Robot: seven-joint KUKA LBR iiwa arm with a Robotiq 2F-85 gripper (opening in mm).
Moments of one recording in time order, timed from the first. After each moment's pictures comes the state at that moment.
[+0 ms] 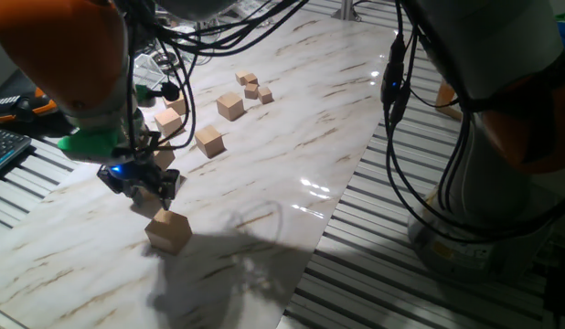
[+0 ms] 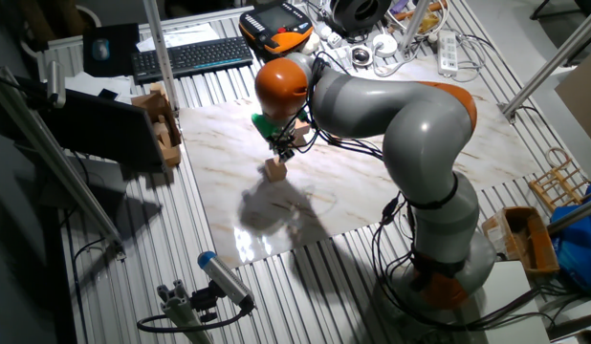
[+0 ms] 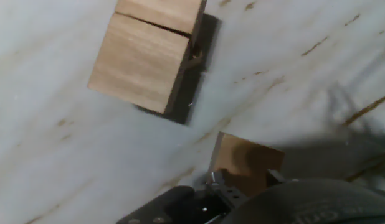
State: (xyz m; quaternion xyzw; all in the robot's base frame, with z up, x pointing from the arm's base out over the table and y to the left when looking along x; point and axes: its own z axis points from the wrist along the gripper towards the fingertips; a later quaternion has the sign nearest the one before) arm 0.538 0.258 0.117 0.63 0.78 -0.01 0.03
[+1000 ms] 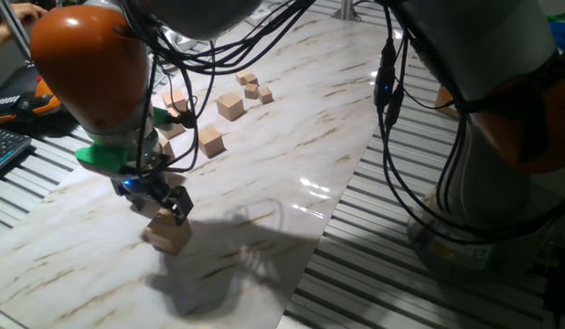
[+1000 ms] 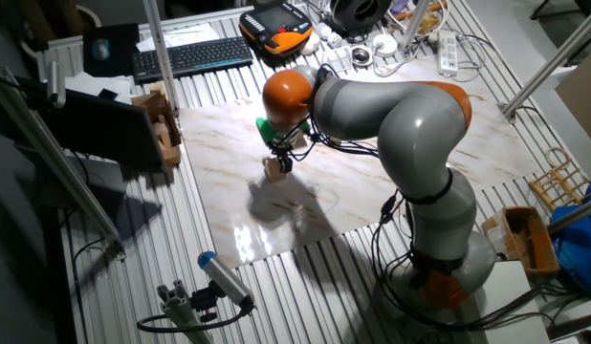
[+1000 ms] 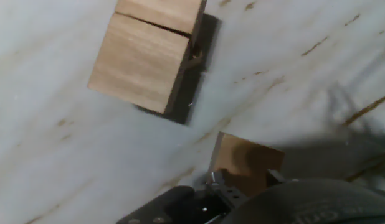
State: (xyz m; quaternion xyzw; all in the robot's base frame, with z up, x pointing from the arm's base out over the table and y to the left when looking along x) arm 0.534 0.255 0.074 0.68 0.73 0.01 0.01
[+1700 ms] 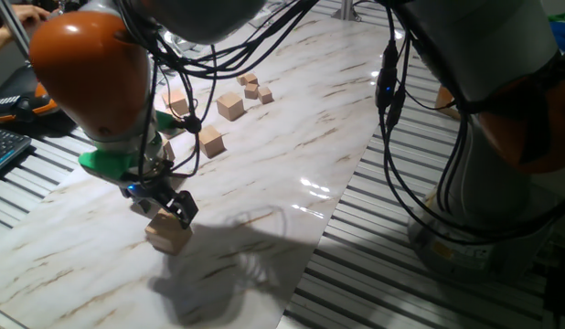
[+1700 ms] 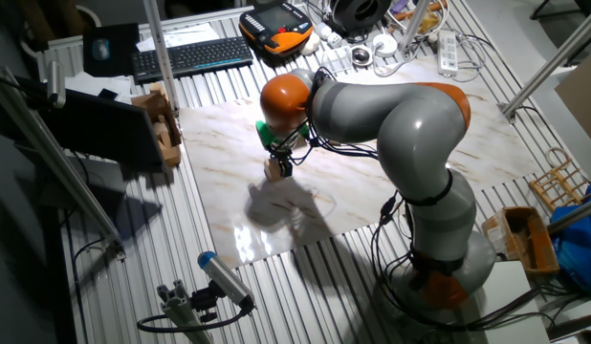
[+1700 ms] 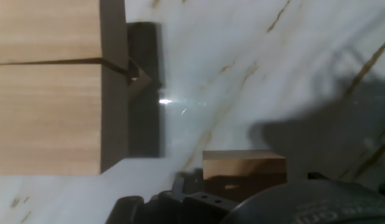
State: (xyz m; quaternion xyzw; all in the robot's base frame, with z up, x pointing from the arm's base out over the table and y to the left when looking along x) arm 0.522 0.255 0.062 0.70 0.71 0.00 0.01
